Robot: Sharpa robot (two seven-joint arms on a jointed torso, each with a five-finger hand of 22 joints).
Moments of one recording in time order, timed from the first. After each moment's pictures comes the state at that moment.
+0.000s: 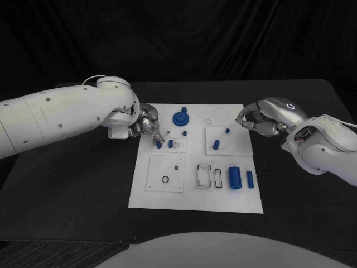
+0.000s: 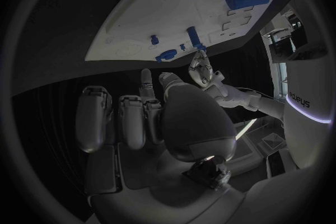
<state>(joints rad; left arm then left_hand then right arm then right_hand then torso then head) 1.42 -0.65 -0.21 1.34 -0.94 0.41 -0.49 1.18 -0.07 0.44 0.10 0.42 1.09 0.04 0.12 1.07 1.46 -0.02 1.57 1.31 1.47 -0.06 1.57 1.31 0.05 1.42 0.05 1.32 1.31 1.25 -1.03 -0.21 1.64 -1.57 -0.57 -0.09 1.24 0.04 0.04 0.28 0.55 0.90 0.07 0.27 0.31 1.47 -0.02 1.56 1.31 1.47 -0.09 1.51 1.31 0.05 1.47 0.02 1.39 1.31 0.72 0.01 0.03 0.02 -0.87</state>
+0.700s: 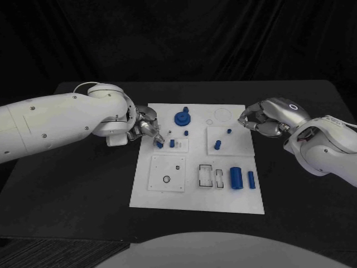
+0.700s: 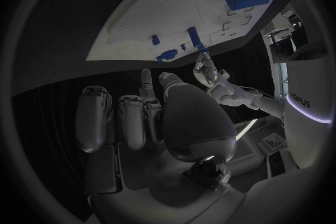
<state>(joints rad) 1.42 -0.75 -0.21 1.49 -0.94 0.24 -0.50 1.12 -0.10 0.52 0.06 0.44 1.09 0.04 0.14 1.09 1.46 -0.02 1.57 1.31 1.47 -0.06 1.57 1.31 0.05 1.42 0.05 1.32 1.31 1.25 -1.03 -0.21 1.65 -1.57 -0.57 -0.09 1.24 0.04 0.04 0.28 0.55 0.90 0.07 0.27 0.31 1.47 -0.02 1.56 1.31 1.47 -0.09 1.51 1.31 0.05 1.47 0.02 1.39 1.31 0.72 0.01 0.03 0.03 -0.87</state>
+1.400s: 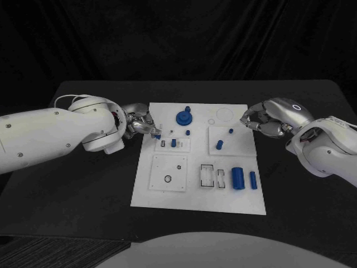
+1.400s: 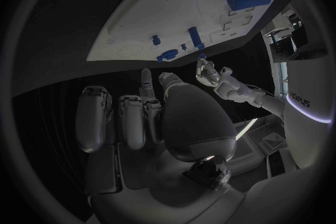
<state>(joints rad) 1.38 -0.88 -0.21 1.62 -1.01 -0.08 -0.42 1.10 -0.10 0.55 0.05 0.42 1.09 0.04 0.14 1.10 1.46 -0.02 1.57 1.31 1.47 -0.06 1.57 1.31 0.05 1.42 0.05 1.32 1.31 1.25 -1.04 -0.21 1.65 -1.57 -0.58 -0.09 1.24 0.04 0.04 0.28 0.55 0.90 0.07 0.27 0.31 1.47 -0.02 1.56 1.31 1.47 -0.09 1.51 1.31 0.05 1.47 0.02 1.39 1.31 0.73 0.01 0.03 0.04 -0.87</state>
